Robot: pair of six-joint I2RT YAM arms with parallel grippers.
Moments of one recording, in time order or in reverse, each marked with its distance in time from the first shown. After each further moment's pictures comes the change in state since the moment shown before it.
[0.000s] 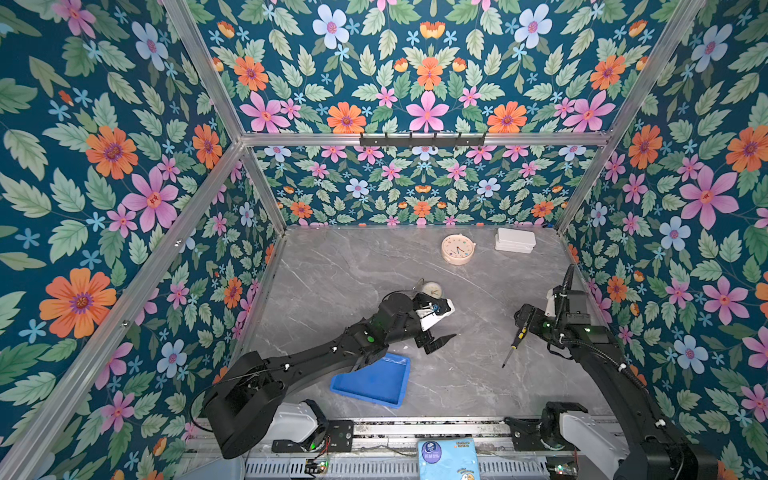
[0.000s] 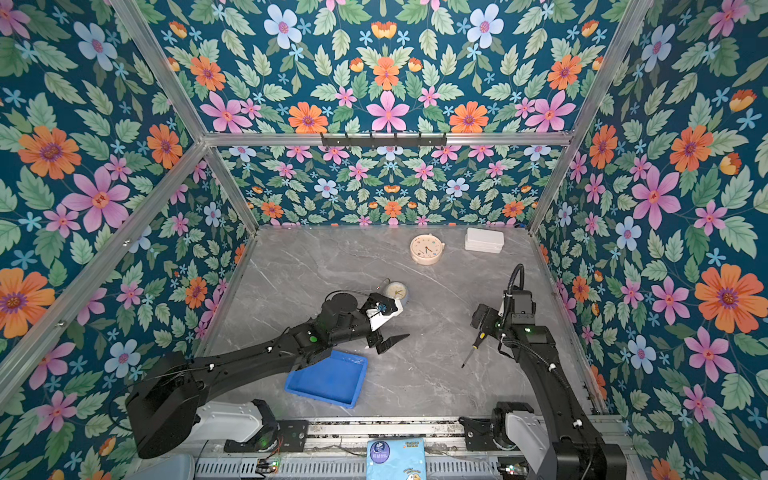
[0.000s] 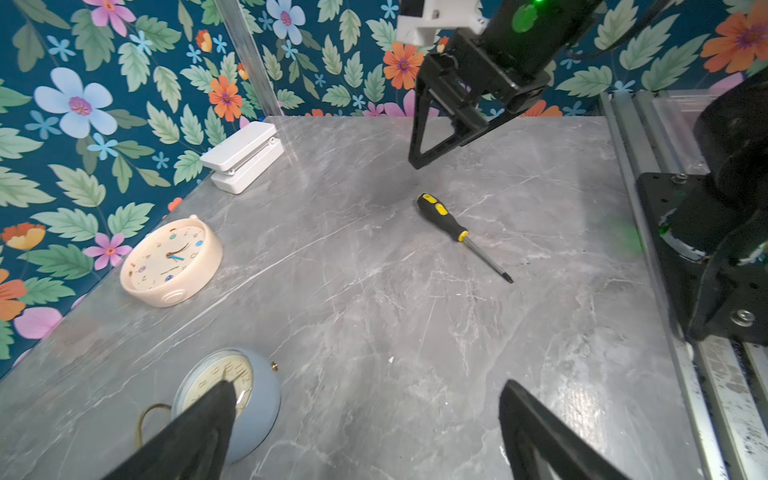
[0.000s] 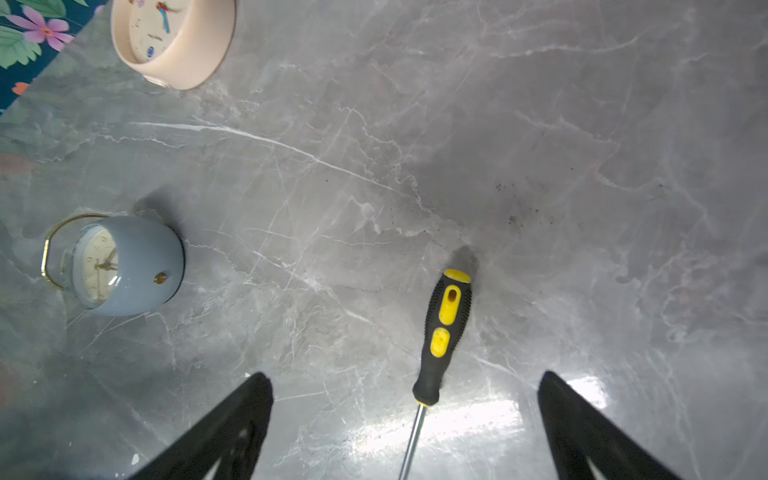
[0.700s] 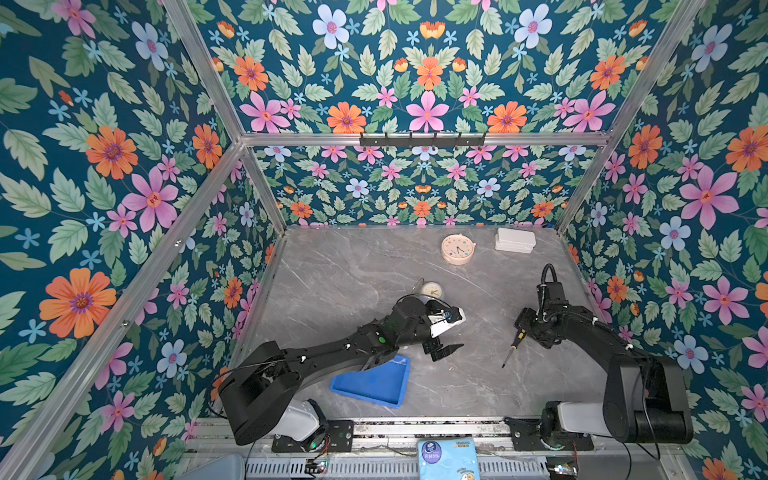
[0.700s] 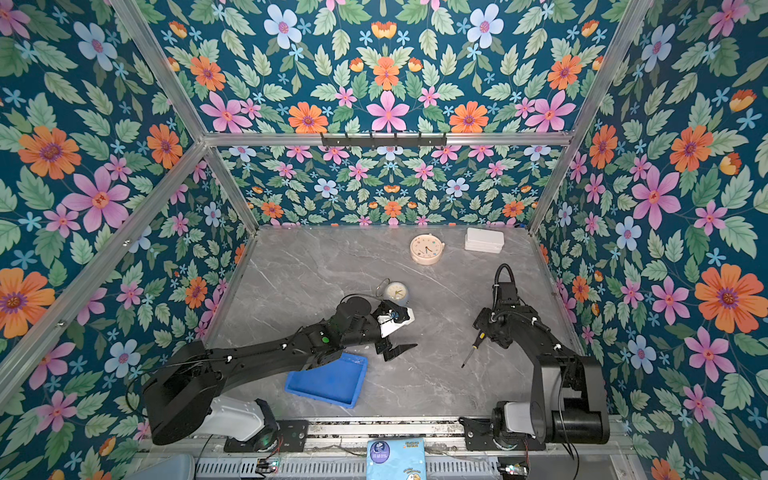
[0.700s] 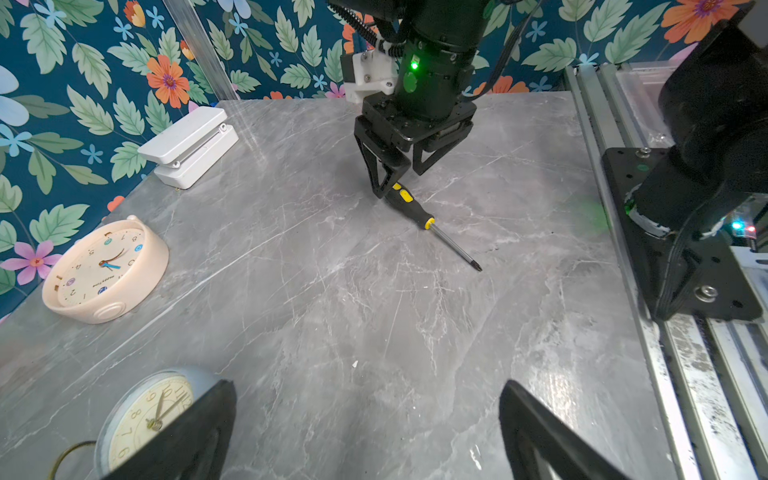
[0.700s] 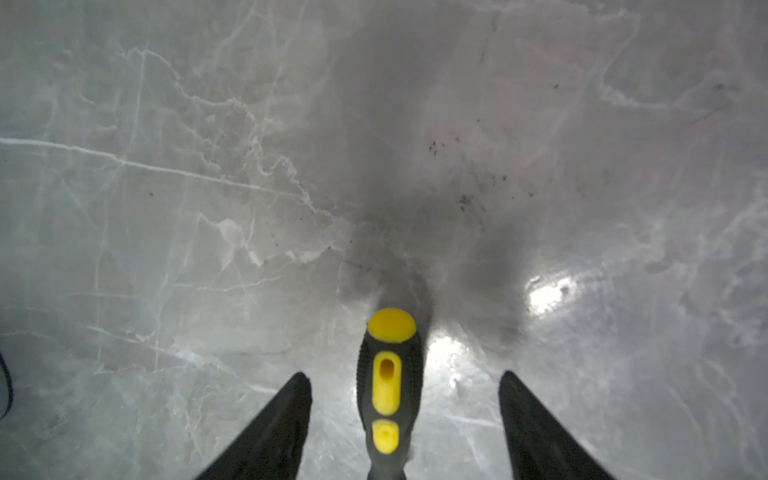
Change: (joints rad) left arm -0.050 0.081 0.031 -0.011 0.016 0.000; right arm 0.000 0.377 0.056 0.052 0.077 0.146
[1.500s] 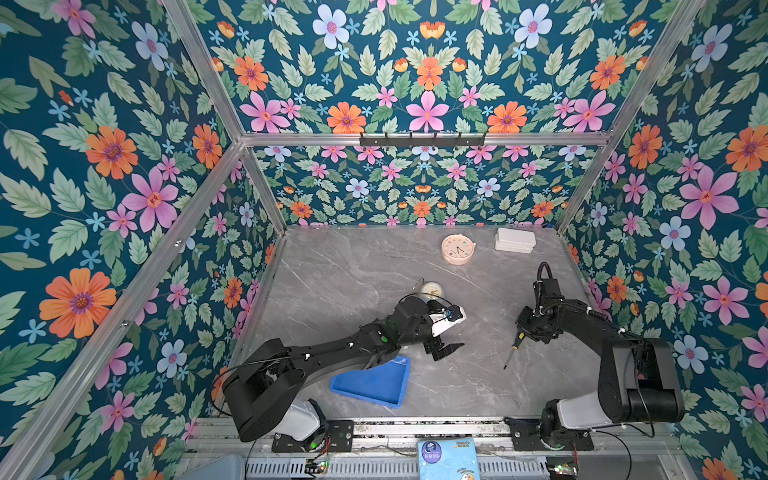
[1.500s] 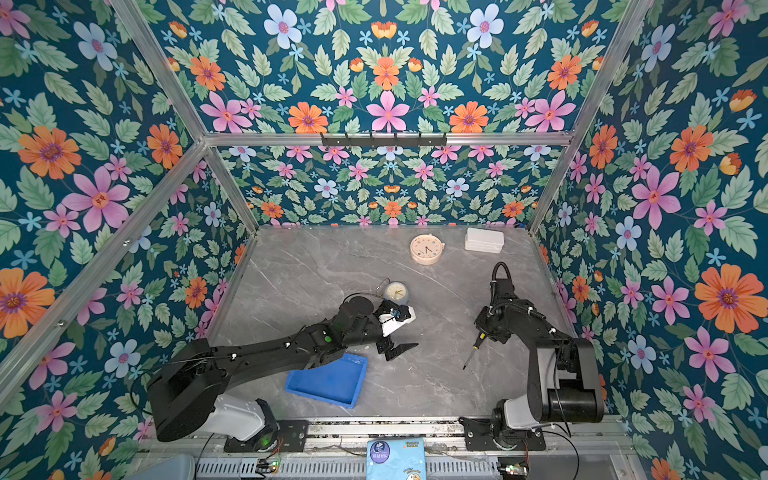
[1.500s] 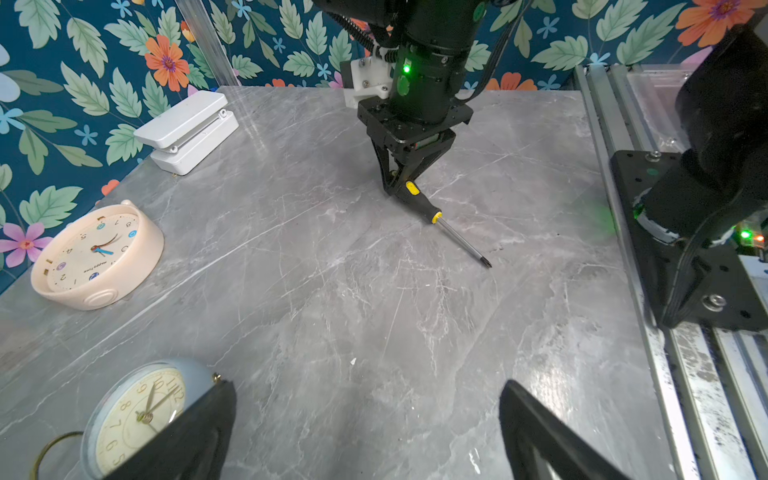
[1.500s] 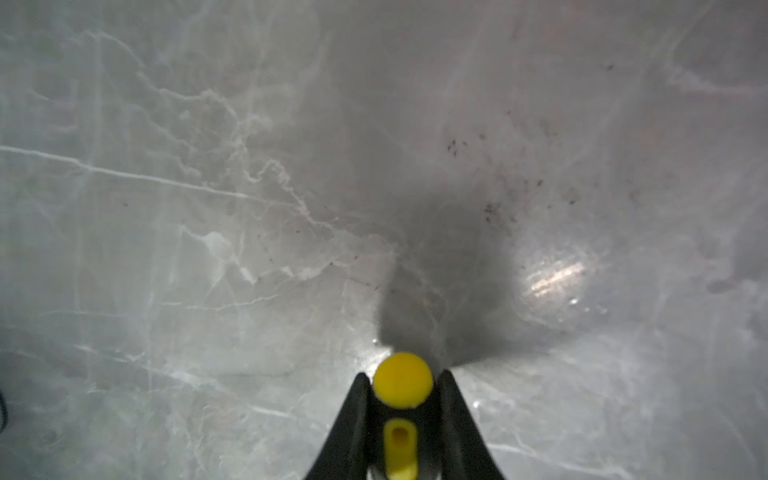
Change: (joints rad) left arm -0.002 0.023 0.010 0.001 -0.014 -0.044; right arm 0.000 0.059 0.046 -0.013 -0.029 0.008
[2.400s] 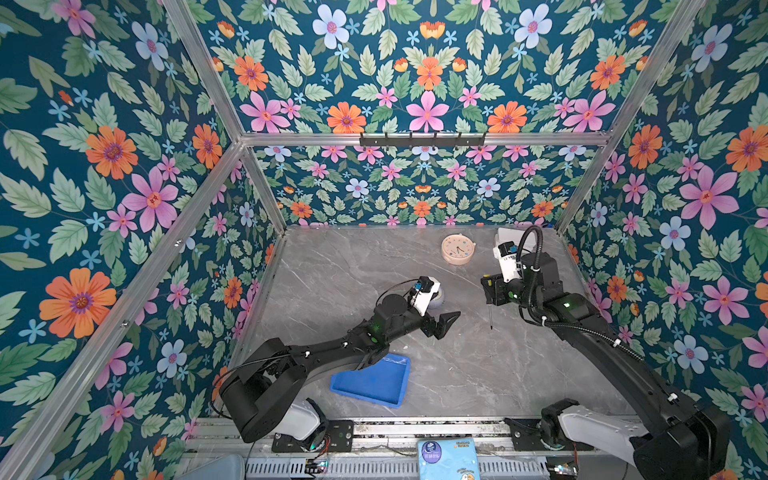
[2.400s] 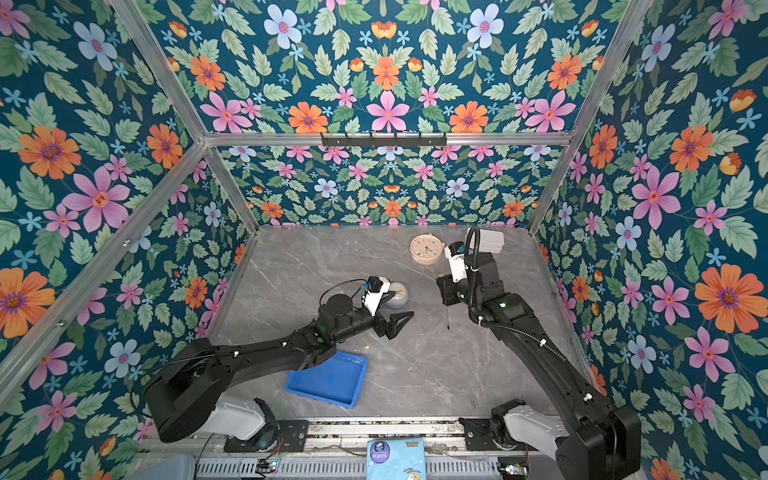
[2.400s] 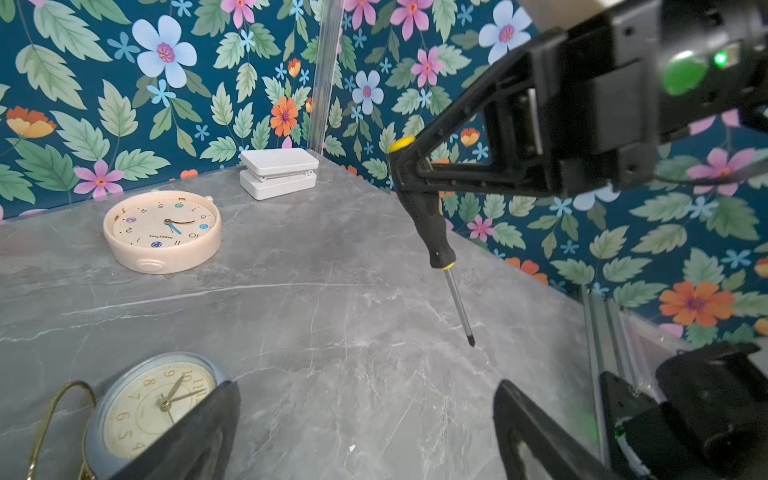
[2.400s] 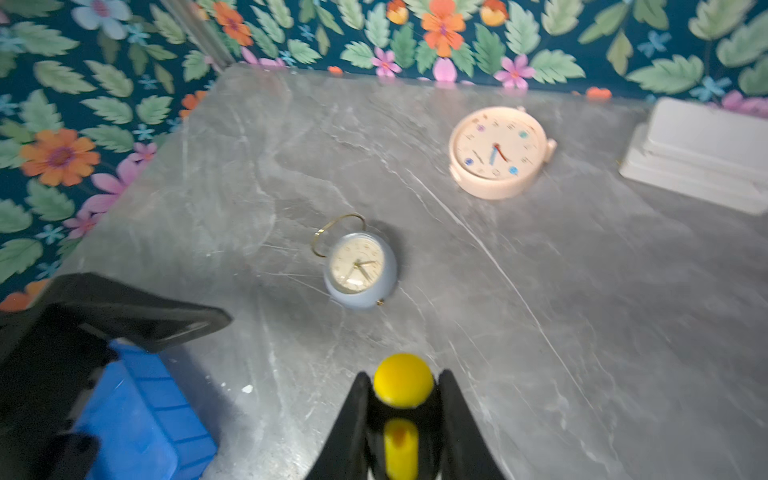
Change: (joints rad) left arm 0.106 0.000 -0.120 0.451 -0.034 -0.525; right arm 0.426 -0.302 0.257 0.131 -0.108 -0.491
